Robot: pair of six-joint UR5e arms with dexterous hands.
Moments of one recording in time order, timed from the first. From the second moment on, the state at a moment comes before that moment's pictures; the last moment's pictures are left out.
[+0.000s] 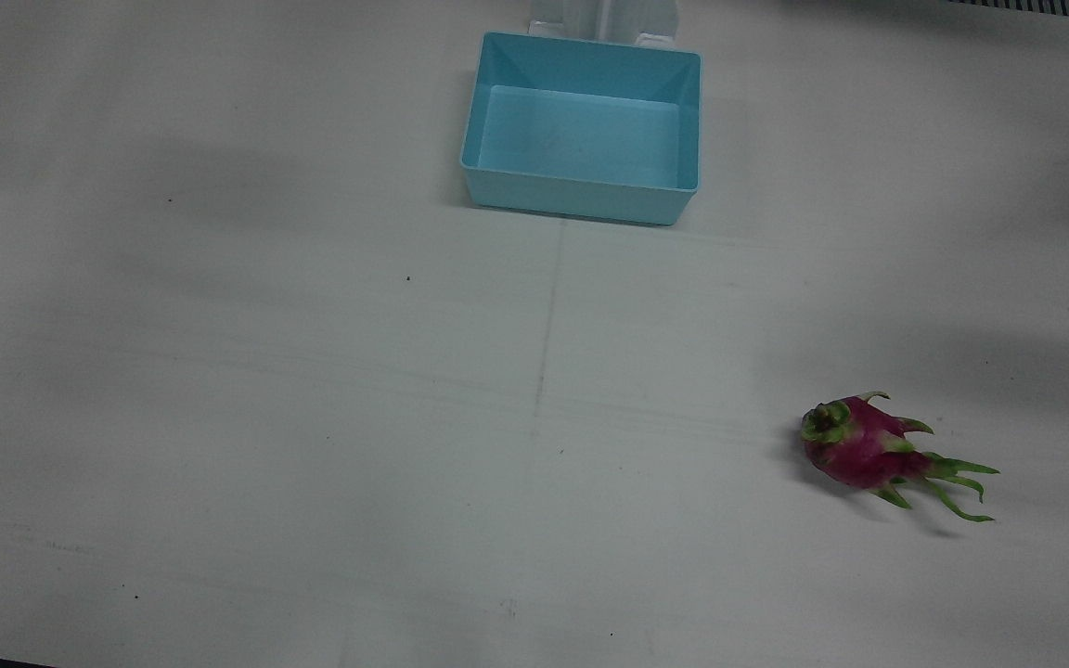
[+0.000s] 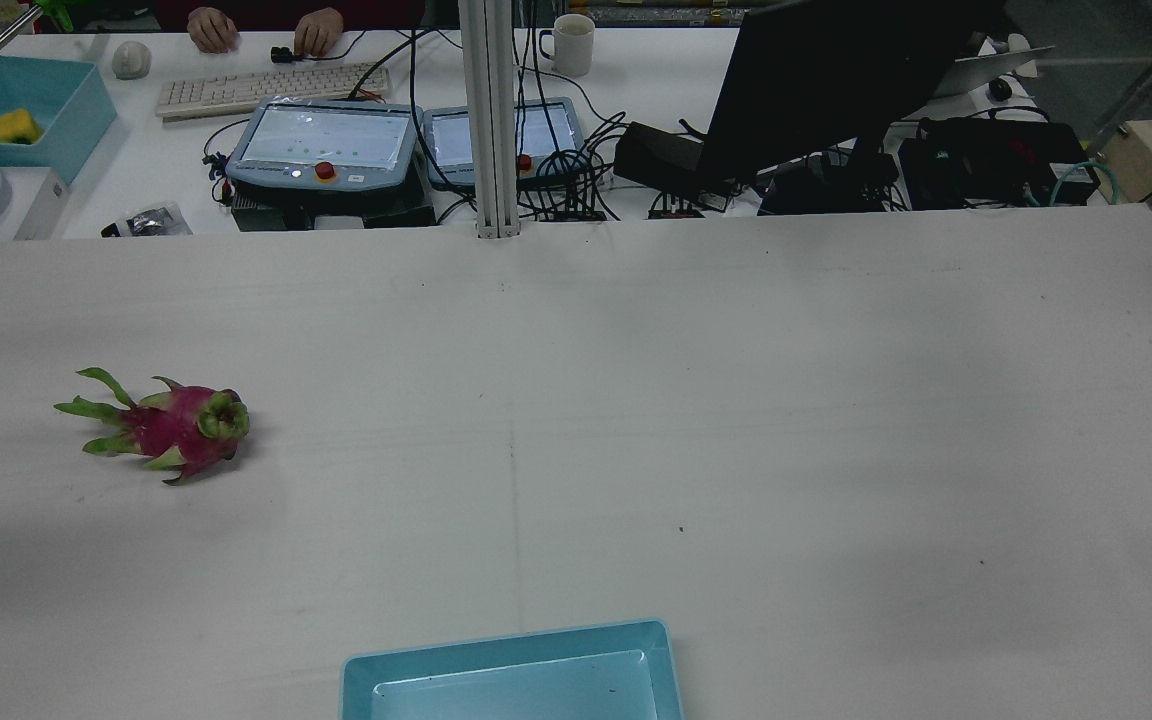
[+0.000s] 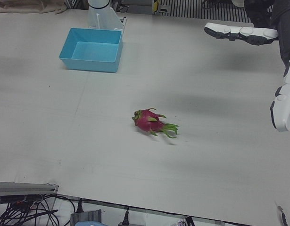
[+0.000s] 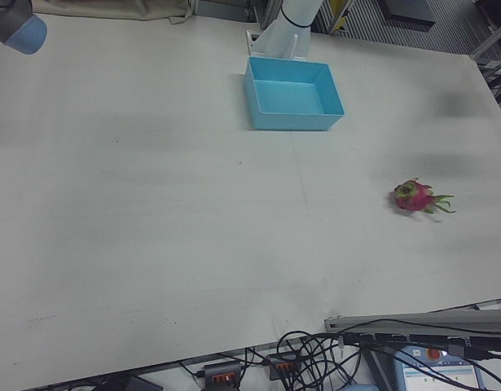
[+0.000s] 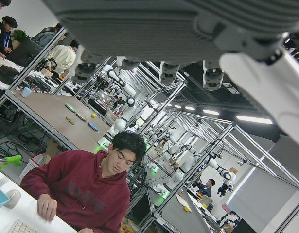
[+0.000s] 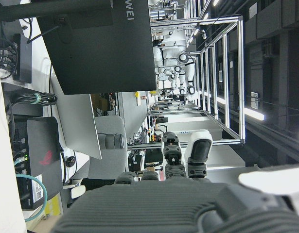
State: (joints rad) left arm -1.58 -2.07 -1.96 0.82 1.65 0.85; right arm 1.52 -1.56 1.57 -3.29 -1.46 0.11
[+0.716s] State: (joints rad) left arm -1.58 -2.08 -1.94 0.82 1.65 0.85; right arm 1.52 -1.56 1.57 -3.29 -1.46 0.11
